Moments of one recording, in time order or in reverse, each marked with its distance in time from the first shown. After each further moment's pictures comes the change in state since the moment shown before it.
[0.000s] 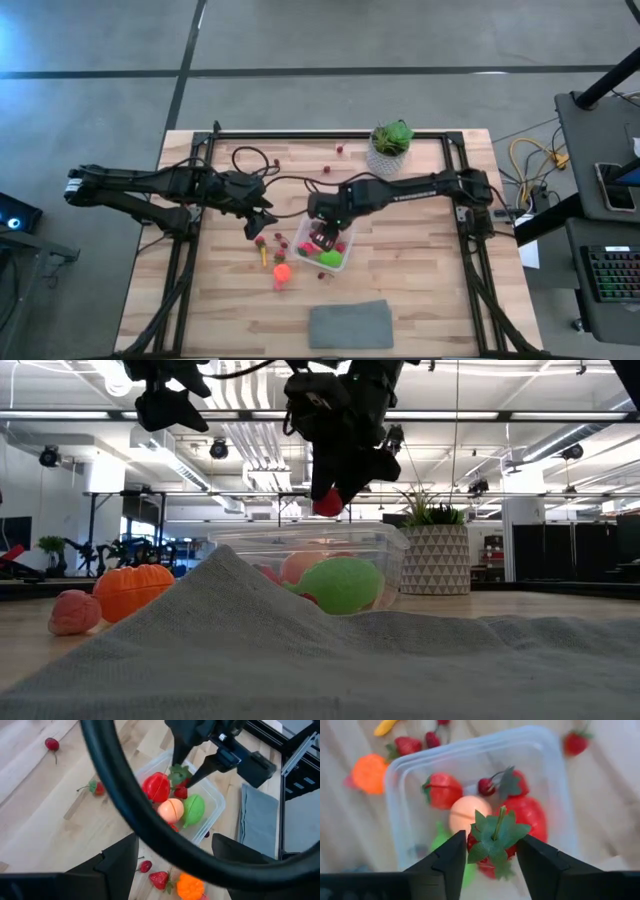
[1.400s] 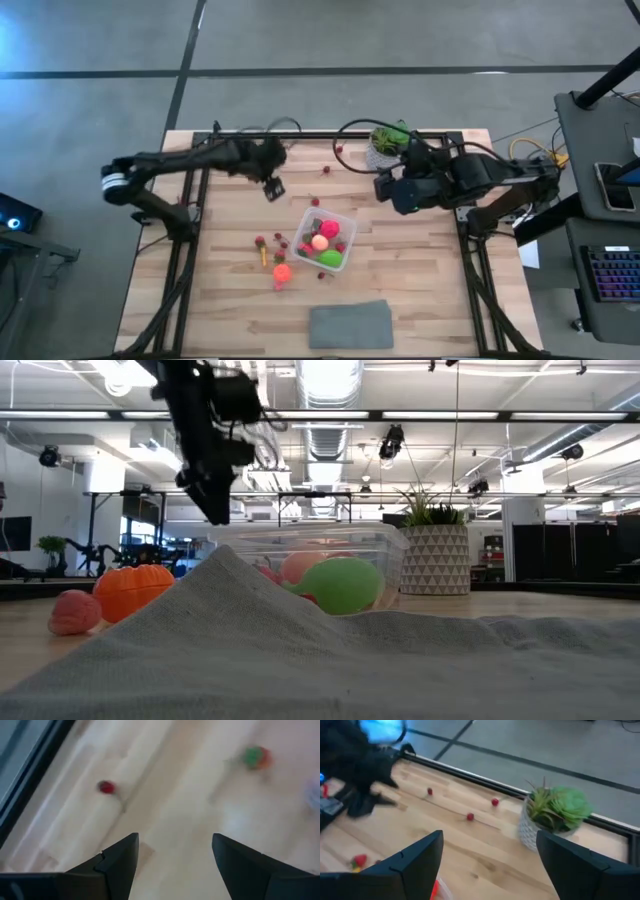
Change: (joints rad) left arm 0.449 0.395 0.093 -0.137 -0.129 0.374; right arm 0.181 -0.488 0.126 -0.570 0.837 0.576
